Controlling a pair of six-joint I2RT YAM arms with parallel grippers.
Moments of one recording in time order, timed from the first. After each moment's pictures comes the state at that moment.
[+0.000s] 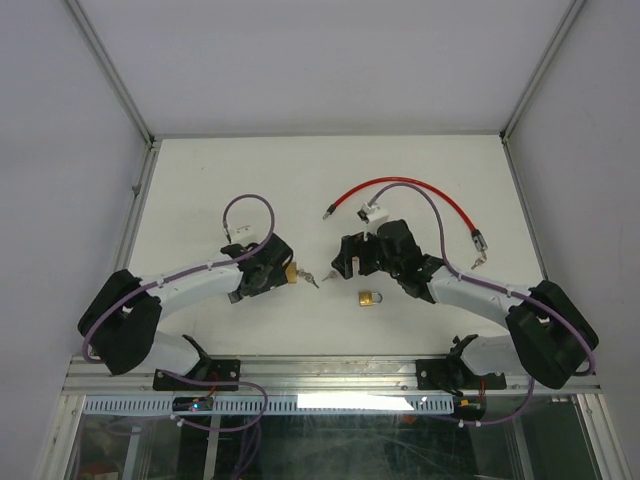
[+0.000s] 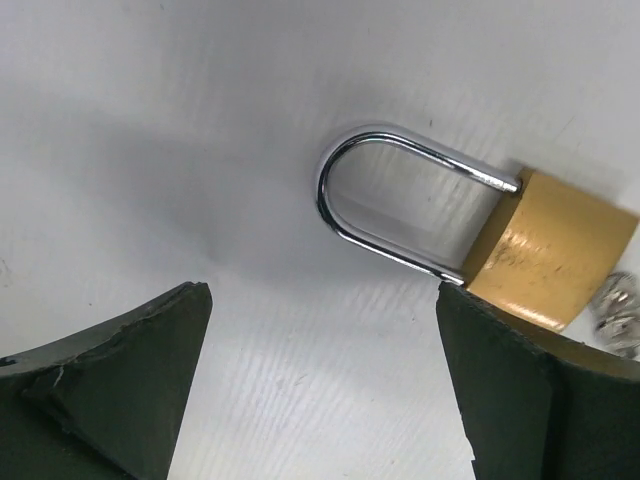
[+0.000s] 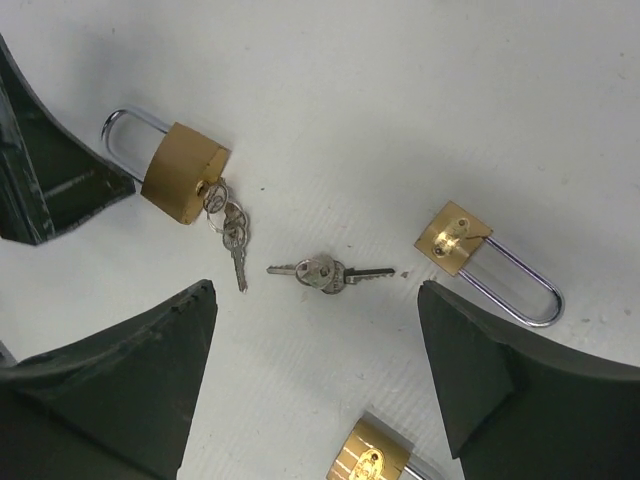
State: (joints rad) left arm -0.78 1.43 0.77 -0.68 -0.47 -1.10; right arm 0.72 1.29 0.58 0.18 -0.09 0.36
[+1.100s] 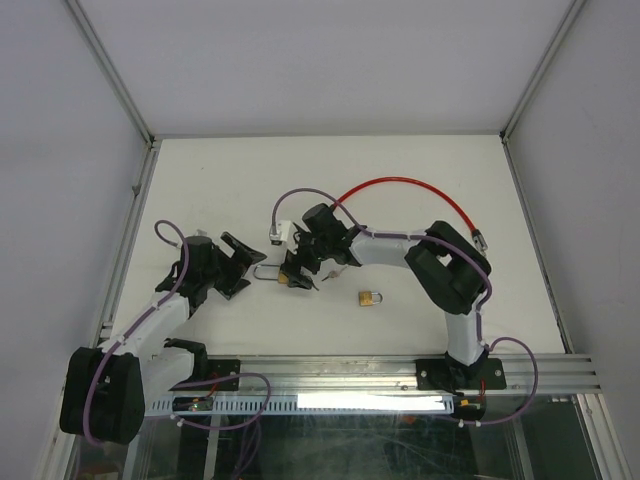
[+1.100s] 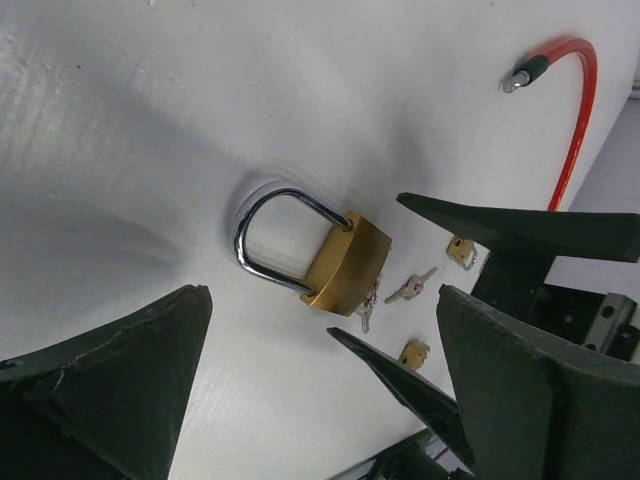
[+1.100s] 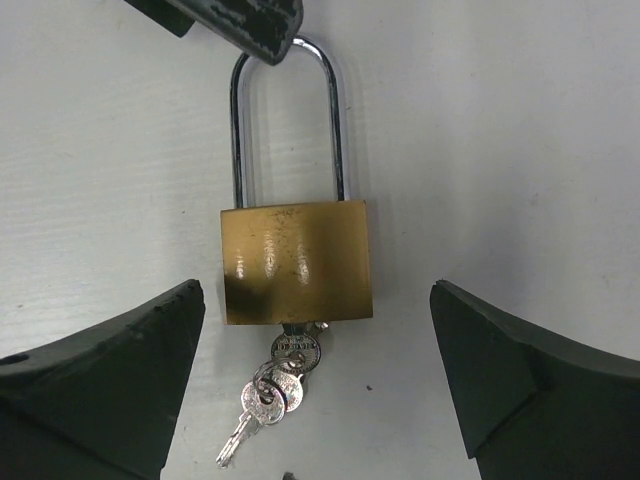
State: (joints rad) left arm -0.17 1.00 0.37 -0.12 0.23 -1.08; right arm 0.87 1.94 1.17 -0.02 -0.47 -0.37
